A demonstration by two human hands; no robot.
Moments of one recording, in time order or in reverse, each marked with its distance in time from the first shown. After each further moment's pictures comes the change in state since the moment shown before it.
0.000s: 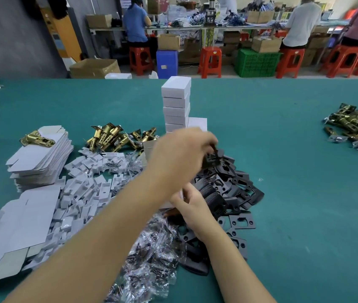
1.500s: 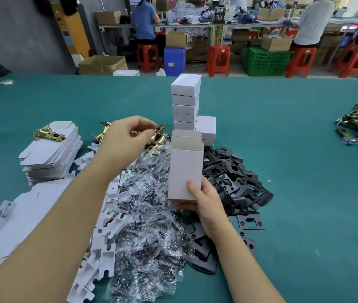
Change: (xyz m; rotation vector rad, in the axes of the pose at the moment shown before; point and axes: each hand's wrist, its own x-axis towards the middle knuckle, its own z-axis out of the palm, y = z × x) left_hand -0.025 -0.106 -0.033 -0.480 0.149 -0.515; right_hand 0.002 -0.003 -0.003 0.310 0.144 0.057
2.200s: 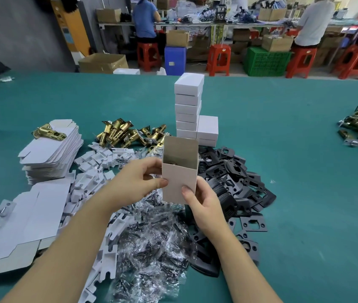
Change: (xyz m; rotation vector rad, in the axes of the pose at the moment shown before) left_hand -0.036 -0.046 0.019 -0.069 -0.449 -0.066; right_hand -0.011 -0.002 0.009 -0.300 -0.047 -0.240
